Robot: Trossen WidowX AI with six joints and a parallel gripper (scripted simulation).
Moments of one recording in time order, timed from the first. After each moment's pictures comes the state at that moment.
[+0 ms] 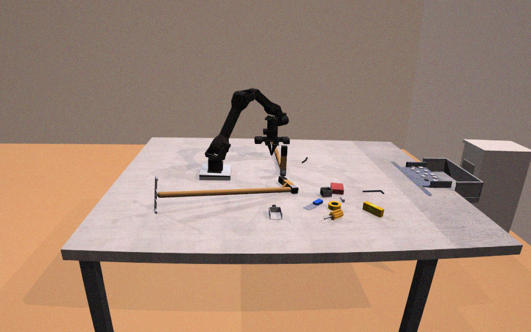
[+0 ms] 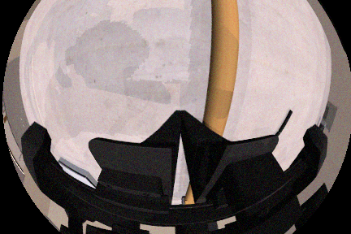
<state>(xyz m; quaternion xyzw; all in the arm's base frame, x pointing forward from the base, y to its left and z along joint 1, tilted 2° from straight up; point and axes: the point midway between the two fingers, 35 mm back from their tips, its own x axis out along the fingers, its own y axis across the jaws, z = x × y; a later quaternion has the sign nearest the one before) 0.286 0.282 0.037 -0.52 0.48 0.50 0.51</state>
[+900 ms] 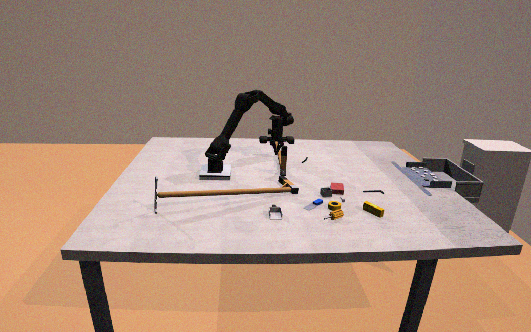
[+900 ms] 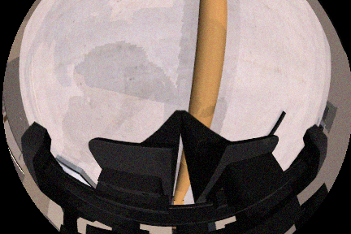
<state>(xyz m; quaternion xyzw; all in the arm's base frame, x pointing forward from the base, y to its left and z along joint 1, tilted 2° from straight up) 0.312 0.285 0.040 -0.52 0.47 0.50 0.51</state>
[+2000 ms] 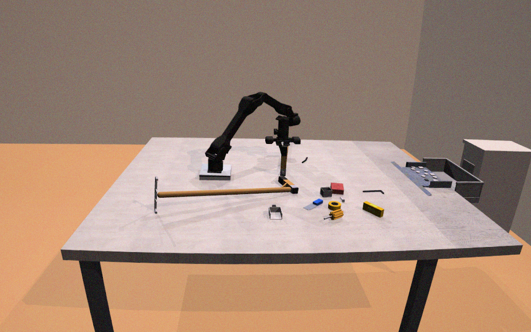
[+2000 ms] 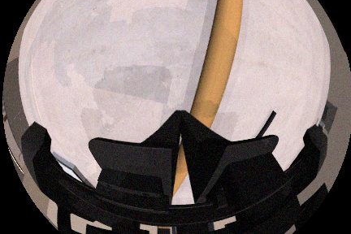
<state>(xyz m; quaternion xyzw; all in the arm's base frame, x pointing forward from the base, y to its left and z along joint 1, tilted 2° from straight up) 0.346 0.284 0.042 -0.52 0.47 0.50 0.51</state>
